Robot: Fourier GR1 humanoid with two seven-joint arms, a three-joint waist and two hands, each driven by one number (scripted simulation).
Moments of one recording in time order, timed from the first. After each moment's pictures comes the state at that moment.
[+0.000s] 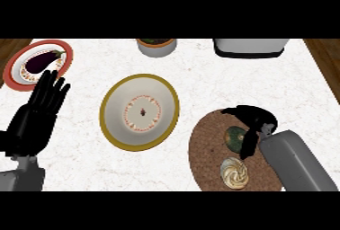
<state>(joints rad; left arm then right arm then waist) -0.11 0.25 0.11 -1.61 0.35 -0.05 0.05 -0.43 -0.30 0.28 -1.20 0.67 0.66 0.36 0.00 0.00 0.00</state>
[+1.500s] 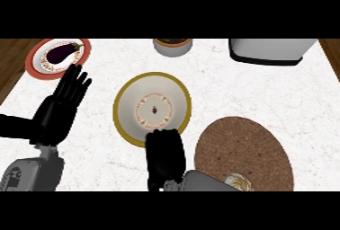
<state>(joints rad) -0.20 0.19 0.05 -1.56 0.30 -0.07 0.07 -0.59 -0.01 0.95 -1.41 0.78 0.09 1.02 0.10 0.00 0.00</state>
